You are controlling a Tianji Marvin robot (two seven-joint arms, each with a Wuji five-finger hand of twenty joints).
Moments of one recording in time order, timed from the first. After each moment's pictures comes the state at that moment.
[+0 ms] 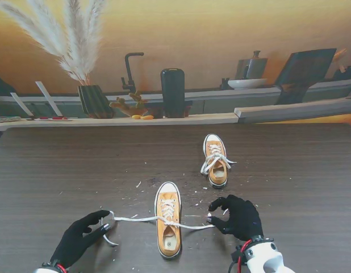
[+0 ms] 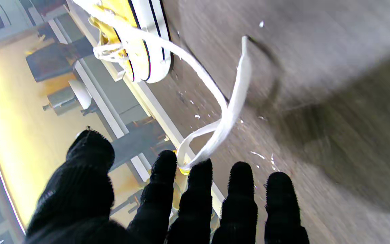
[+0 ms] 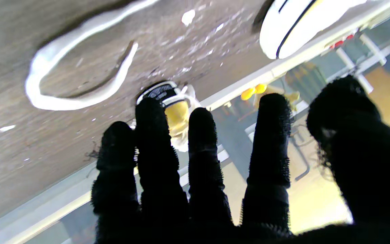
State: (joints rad) left arm 2.30 -1.17 -1.56 -1.88 0.29 -0.24 0.19; right arm -2.03 -1.15 1.21 -1.79 -0.78 0.01 -0.45; left_hand 0.75 -0.21 0.09 0.09 0.54 0.06 0.30 0.34 0.56 0.14 0.22 0.43 0.40 0.22 0.33 0.58 0.05 0.28 0.82 0.69; right_hand 0.40 -0.72 1.04 -0.30 0.80 -0.25 0.80 0.34 0.76 0.14 0.88 0.57 0.95 0.28 0.43 1.32 0.41 0.40 1.24 0.72
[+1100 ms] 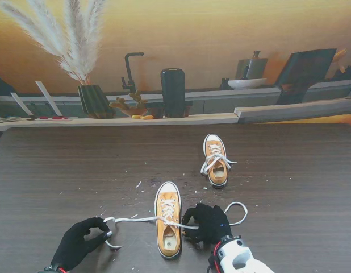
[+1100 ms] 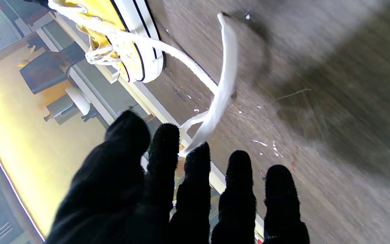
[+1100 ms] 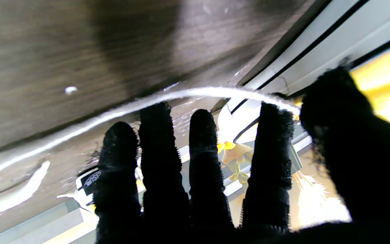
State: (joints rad) left arm 2.32 -1.17 -1.54 -1.88 0.43 -0.23 0.30; right arm -1.81 -1.13 0.94 -1.62 -0.80 0.06 -0.40; left_hand 0.96 -0.36 0.16 0.05 0.69 0.06 0.95 0.42 0.70 0.11 0.34 0.45 0.50 0.21 0.41 0.58 0.12 0.28 0.88 0.70; right_hand 0.45 -0.78 1.08 -0.30 0.82 -0.27 0.93 0.29 0.74 0.13 0.88 0.56 0.94 0.25 0.49 1.35 0.41 0.38 1.24 0.72
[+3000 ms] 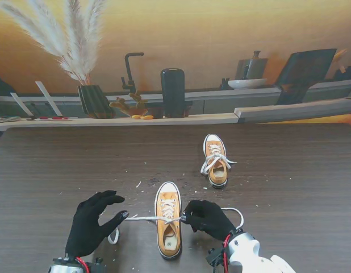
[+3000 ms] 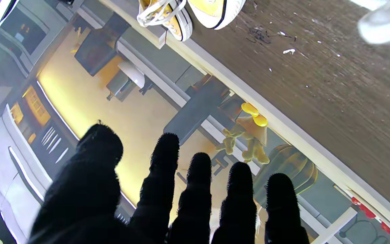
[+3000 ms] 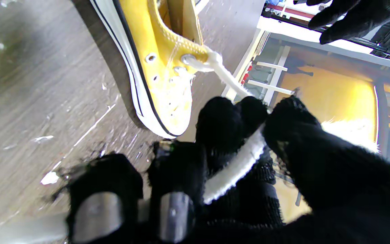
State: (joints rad) left arm 2.25 -1.18 -1.40 -1.96 0.68 -0.24 0.57; right arm -1.97 -1.15 1.13 -1.88 -0.21 -0.04 -0.08; left_hand 0.80 -0.26 0.12 0.11 0.66 0.06 0.49 0.44 0.58 0.13 0.25 0.45 0.40 0.21 0.33 0.58 0.05 0.28 0.76 0.68; right_hand 0.56 -0.57 1.08 -0.31 0.84 -0.03 1.14 0.55 1.25 0.02 1.10 0.59 1.28 -0.02 1.59 1.37 1.13 0.40 1.80 0.80
